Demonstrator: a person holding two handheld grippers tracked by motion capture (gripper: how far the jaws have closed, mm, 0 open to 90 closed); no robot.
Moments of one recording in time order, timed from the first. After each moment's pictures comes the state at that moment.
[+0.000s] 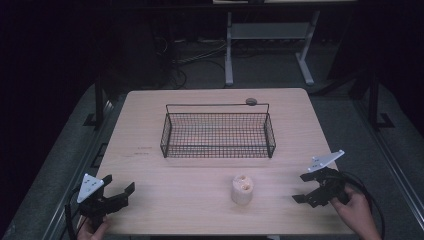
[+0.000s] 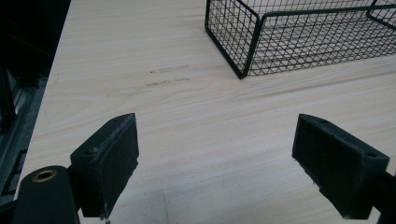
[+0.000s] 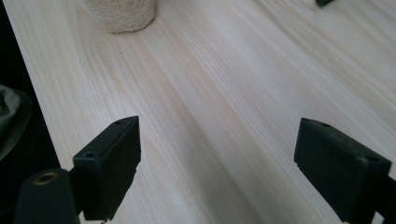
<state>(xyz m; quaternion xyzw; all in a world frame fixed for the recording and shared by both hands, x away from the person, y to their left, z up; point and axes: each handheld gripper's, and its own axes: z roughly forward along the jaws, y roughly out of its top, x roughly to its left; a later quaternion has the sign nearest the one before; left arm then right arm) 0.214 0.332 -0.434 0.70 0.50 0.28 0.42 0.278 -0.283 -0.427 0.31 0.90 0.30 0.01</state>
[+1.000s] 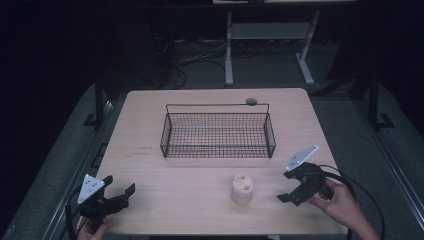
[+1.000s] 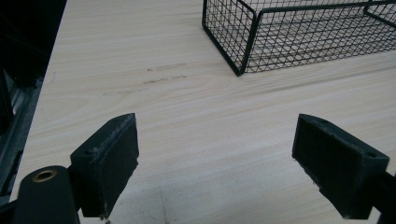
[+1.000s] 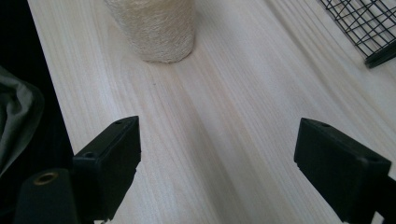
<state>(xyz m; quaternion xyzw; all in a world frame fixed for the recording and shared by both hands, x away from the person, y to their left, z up) 0.212 0.331 -0.435 0.70 0.50 0.28 0.42 0.285 -0.231 -0.409 0.25 0.93 0.27 0.01</state>
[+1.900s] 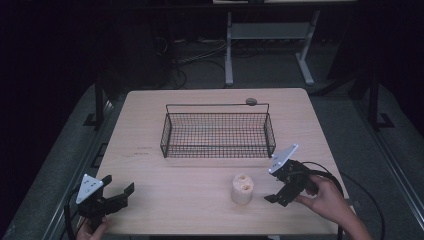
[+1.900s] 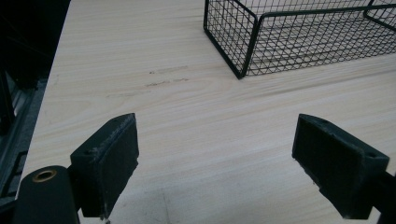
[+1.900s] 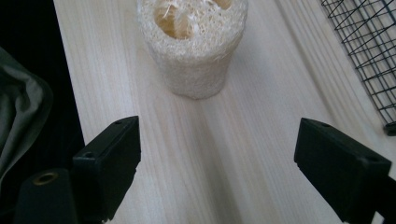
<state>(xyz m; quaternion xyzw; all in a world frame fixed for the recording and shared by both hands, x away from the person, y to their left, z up) 0.211 0.333 -0.434 0.70 0.50 0.28 0.42 0.286 -0.187 -0.392 0.18 0.95 0.25 0.02</state>
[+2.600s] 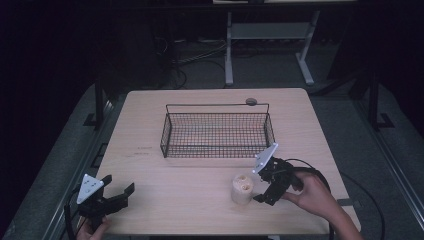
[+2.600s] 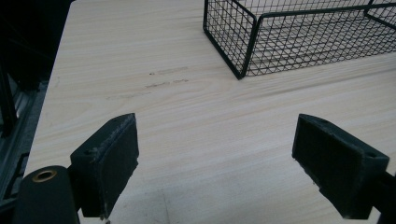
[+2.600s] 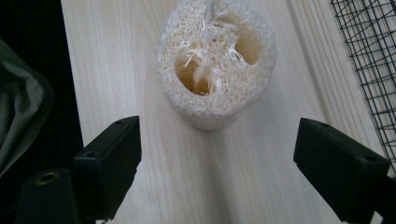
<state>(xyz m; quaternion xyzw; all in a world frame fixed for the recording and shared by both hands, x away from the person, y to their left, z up) 0.211 0.332 -0.433 0.70 0.50 0.28 0.42 0.292 -0.147 -0.389 0.13 0.97 0.22 0.02</state>
